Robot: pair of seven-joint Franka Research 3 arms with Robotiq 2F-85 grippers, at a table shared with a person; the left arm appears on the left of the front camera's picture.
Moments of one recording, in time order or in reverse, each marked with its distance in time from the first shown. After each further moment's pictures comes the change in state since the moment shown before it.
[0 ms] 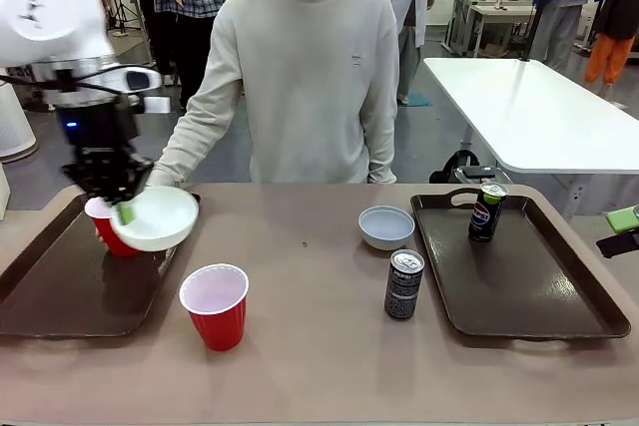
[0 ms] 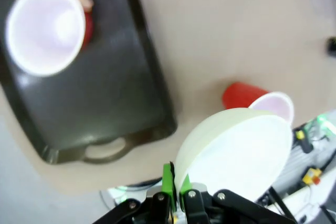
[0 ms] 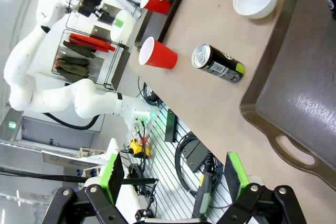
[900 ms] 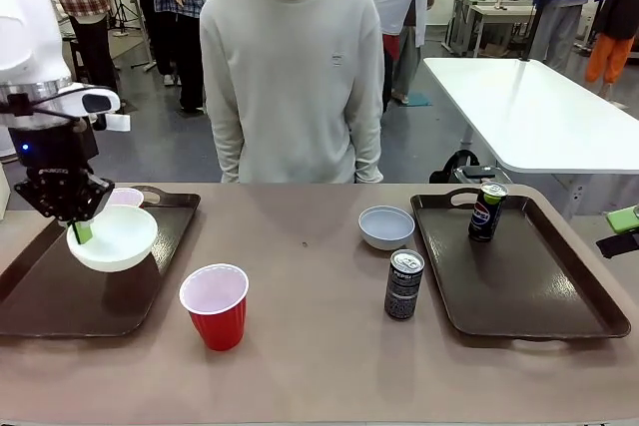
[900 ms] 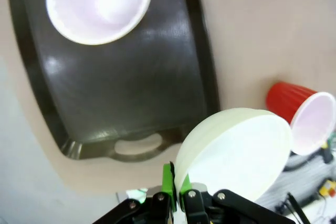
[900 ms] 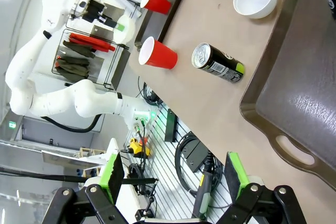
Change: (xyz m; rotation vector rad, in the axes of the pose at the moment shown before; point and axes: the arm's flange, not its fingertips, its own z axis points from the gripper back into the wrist) left arm -0.015 0.046 -0.028 0.081 -0.034 0.055; right arm 0.000 0.000 0.000 0.000 0.000 0.000
